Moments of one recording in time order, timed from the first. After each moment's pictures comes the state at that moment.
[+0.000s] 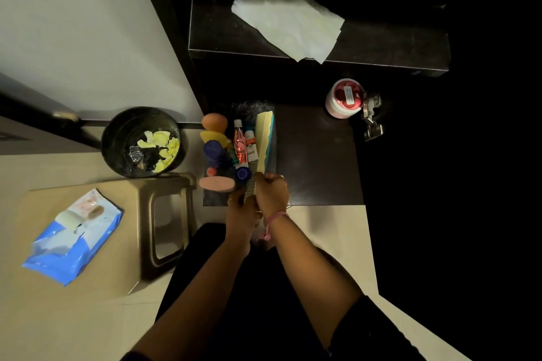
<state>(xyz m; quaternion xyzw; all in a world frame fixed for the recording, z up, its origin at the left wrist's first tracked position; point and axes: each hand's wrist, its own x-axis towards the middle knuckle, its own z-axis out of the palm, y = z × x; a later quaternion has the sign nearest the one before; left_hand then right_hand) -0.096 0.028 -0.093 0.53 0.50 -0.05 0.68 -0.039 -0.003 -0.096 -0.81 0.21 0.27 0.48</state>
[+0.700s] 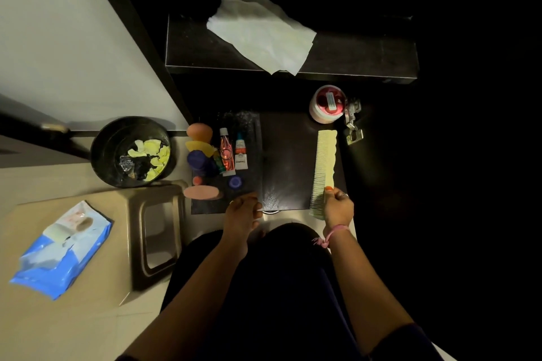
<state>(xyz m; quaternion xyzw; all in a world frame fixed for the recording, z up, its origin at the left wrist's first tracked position) -0.076 0.018 -0.074 0.40 0.53 -0.13 0.74 0.007 -0.146 -0.114 -0.81 0.36 0.14 0.44</state>
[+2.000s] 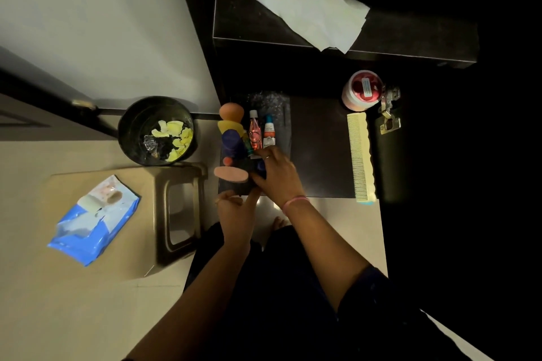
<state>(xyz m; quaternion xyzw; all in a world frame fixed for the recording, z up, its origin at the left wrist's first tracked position) -0.127 0.043 -0.077 0.50 0.60 0.01 0.62 -0.024 -0.008 -0.101 -0.90 -0.28 0.23 0.24</state>
